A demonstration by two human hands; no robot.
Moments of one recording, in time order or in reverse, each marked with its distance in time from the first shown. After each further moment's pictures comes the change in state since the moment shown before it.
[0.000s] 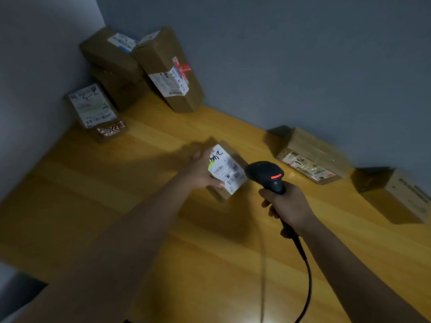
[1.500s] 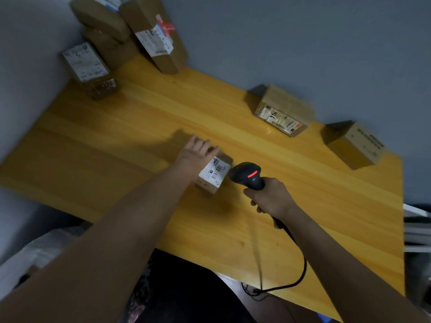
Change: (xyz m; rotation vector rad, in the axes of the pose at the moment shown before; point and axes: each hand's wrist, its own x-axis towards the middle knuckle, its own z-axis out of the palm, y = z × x) left_hand -0.112 0.036 0.062 1.193 -0.206 0.233; right_hand -0.116 0.072 -0.016 -0.281 -0.117 0.038
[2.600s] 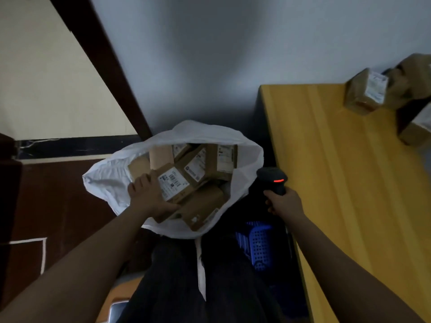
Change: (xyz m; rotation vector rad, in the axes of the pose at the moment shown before) left_hand -0.466 0.142 0.370 -1.283 -0.031 -1.479; right_hand -0.139 -0.100 0.302 -0.326 -0.365 -0.385
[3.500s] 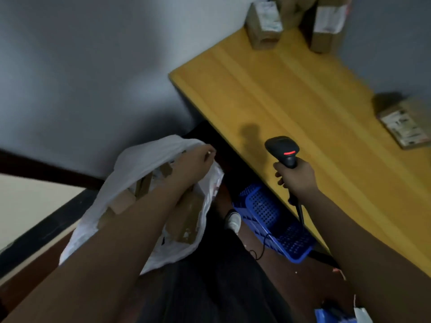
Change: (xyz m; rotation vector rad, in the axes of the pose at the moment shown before) left_hand 0.043 0.216 -0.060 -0.209 -0.142 0.933; right_hand -0.026 0.045 -0.061 0.245 0.395 0.168
